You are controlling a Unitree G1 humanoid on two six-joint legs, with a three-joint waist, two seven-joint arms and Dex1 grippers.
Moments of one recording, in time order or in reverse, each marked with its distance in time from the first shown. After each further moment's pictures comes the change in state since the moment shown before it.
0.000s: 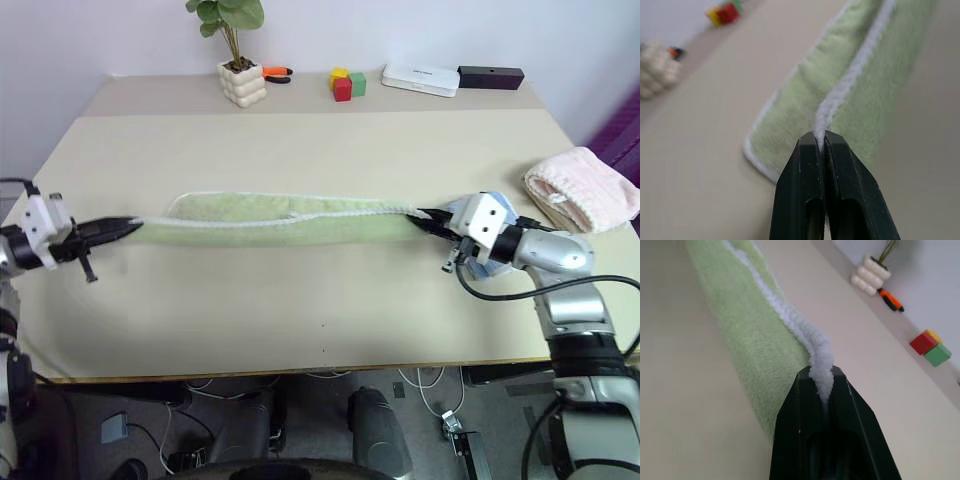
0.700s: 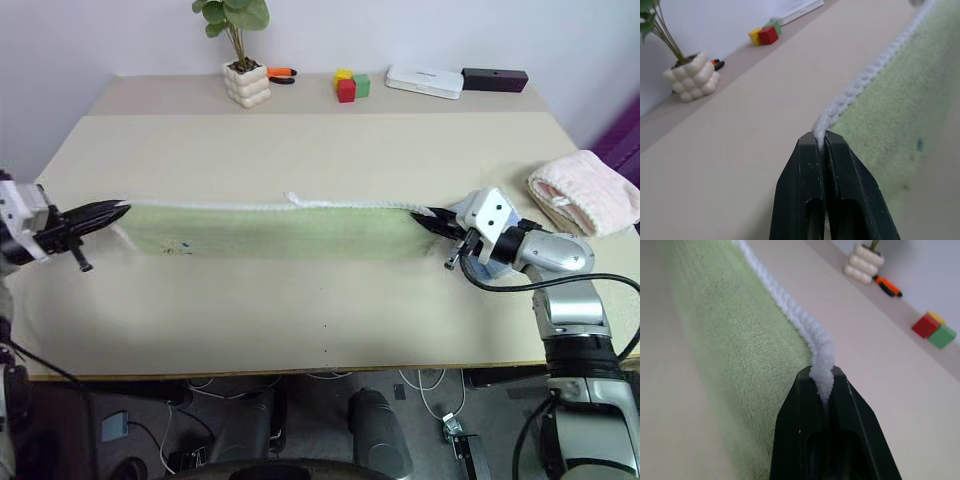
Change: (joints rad) left arm -0.094 -0.042 0.023 0.015 -0.027 0.111 0.157; right arm -0.066 0.090 -0.003 0.131 -0.095 0.020 -0.049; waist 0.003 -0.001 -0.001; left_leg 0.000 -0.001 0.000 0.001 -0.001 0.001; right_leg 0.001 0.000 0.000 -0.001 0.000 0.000
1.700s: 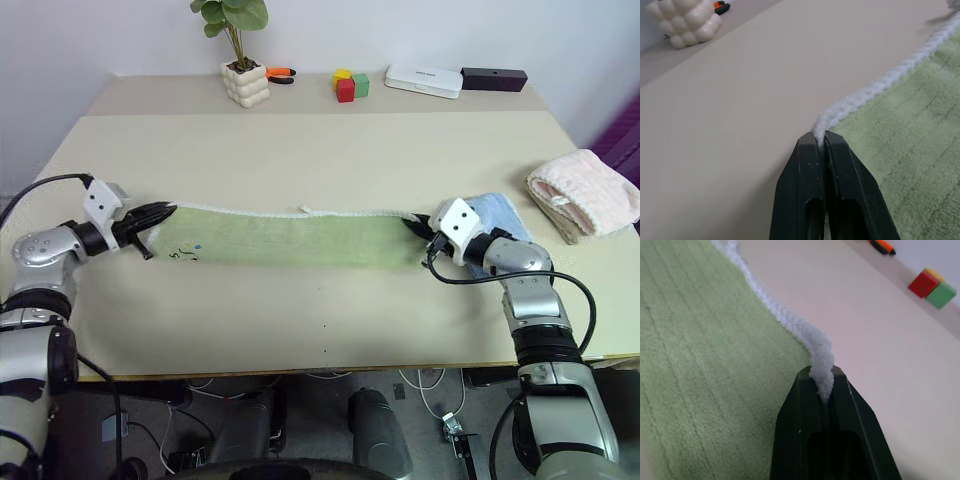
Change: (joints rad) left arm -0.162 -0.125 -0.108 0.271 0.237 -0.080 0.298; right arm -0.063 0.081 0.070 0.185 -0.145 -0.067 -0.140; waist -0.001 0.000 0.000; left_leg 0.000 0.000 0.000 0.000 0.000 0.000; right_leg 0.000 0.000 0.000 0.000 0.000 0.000
